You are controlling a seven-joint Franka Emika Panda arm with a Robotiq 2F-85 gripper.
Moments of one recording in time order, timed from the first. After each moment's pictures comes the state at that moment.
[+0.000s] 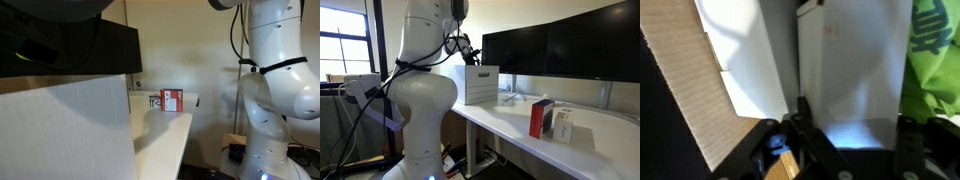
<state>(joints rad) 0.51 0.16 0.41 -1.77 -0.60 2.20 -0.18</state>
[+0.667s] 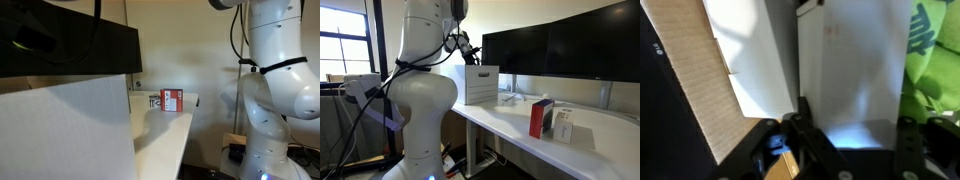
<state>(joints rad) 0.52 0.16 0.43 -1.73 -0.59 2.12 -0.18</state>
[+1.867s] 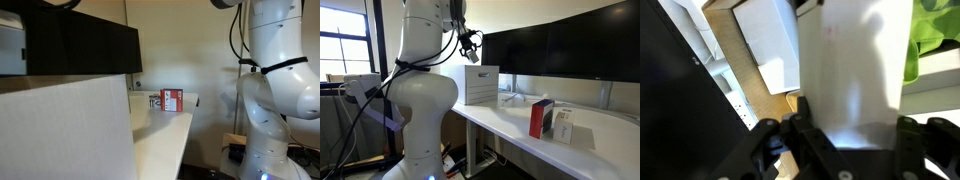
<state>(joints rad) 0.56 0.16 0.45 -1.43 -0.46 1.77 -0.18</state>
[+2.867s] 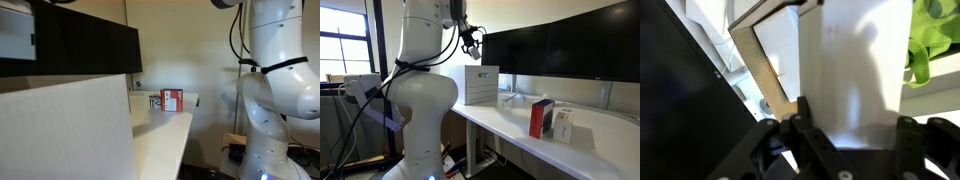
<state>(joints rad) 0.56 0.15 0.42 -1.38 -0.46 1.71 -0.17</state>
